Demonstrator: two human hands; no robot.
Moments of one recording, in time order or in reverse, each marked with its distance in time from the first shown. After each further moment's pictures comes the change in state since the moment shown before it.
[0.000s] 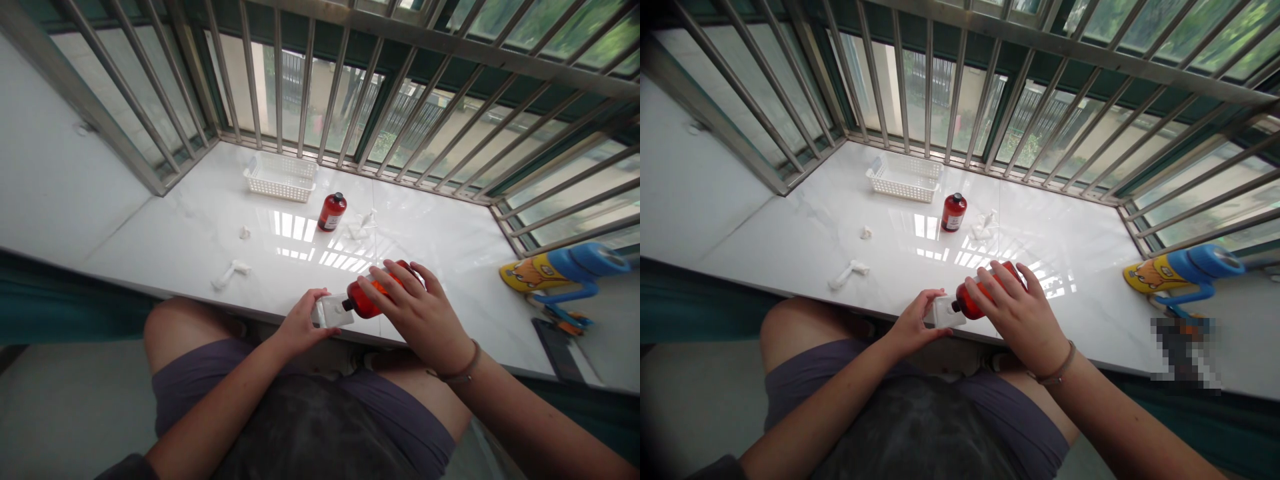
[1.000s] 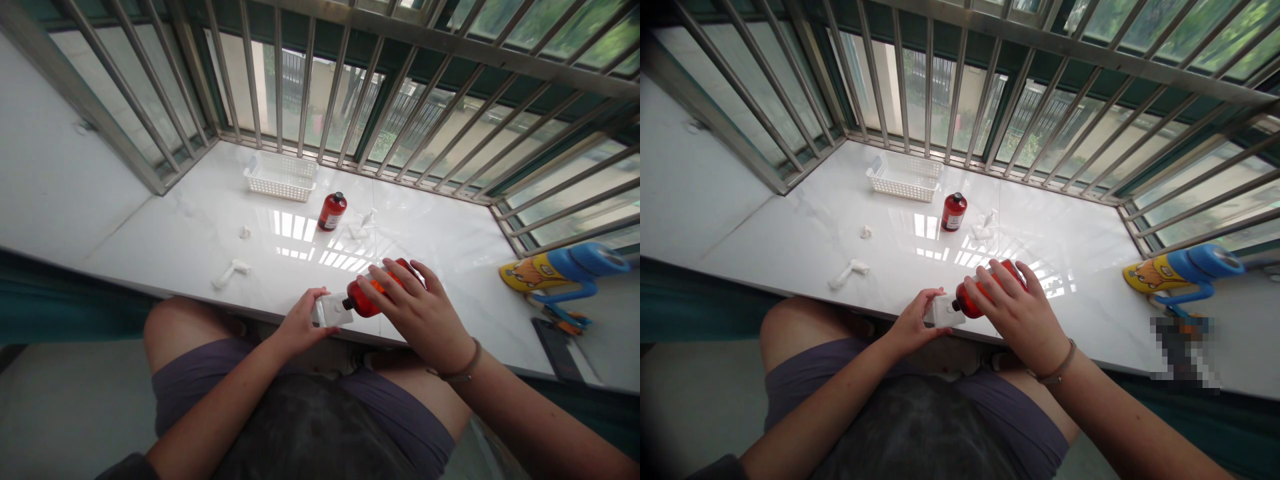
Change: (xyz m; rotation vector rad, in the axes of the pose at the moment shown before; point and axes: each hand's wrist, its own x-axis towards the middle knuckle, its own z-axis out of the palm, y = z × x) left_hand 0.000 -0.004 0.000 -0.003 0.009 0.012; right_hand 0.002 0.001 -0.001 -0.004 -0.002 -0.026
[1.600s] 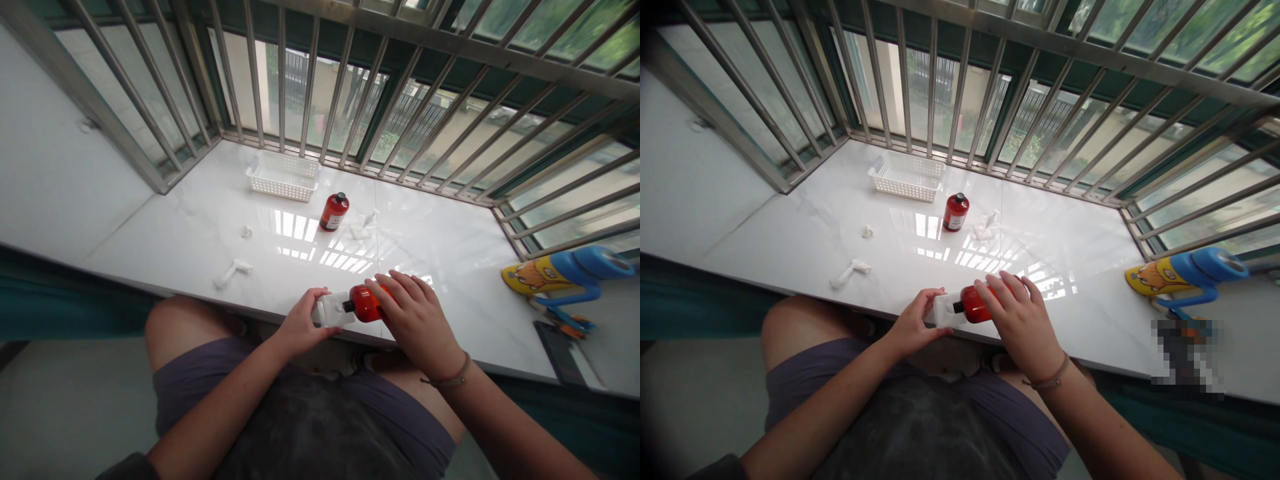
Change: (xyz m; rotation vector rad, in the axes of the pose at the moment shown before) left_hand -0.001 0.003 0.001 -0.042 0.005 0.009; right_hand -0.023 -0.012 0.028 0.133 -0.074 0.203
